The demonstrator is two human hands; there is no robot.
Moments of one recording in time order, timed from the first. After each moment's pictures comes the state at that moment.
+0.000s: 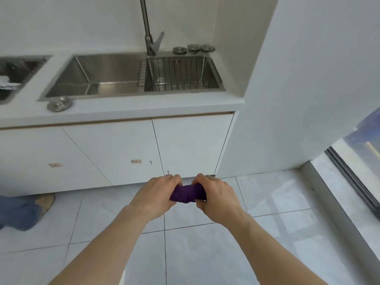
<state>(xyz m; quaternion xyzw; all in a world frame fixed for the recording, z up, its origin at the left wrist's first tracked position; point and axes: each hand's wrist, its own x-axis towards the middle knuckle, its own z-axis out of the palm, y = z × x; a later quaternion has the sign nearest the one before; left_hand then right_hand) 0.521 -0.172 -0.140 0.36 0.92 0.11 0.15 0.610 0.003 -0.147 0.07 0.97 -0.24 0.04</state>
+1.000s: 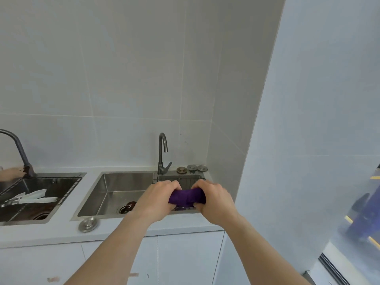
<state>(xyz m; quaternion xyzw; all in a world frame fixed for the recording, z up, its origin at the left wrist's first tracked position) 0.417 -0.165 0.240 0.36 0.91 0.22 -0.06 0.494 0.015 0.235 0.02 0.97 -0.18 -0.17</state>
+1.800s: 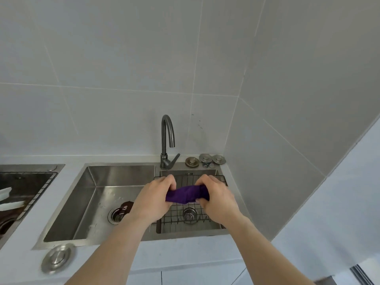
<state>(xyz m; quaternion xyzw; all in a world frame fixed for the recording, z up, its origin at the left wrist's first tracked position) 0.124 -0.104 0.126 0.31 0.92 0.23 0.00 0.199 0.088 0.121 0.04 0.96 -0.24 -0.11</state>
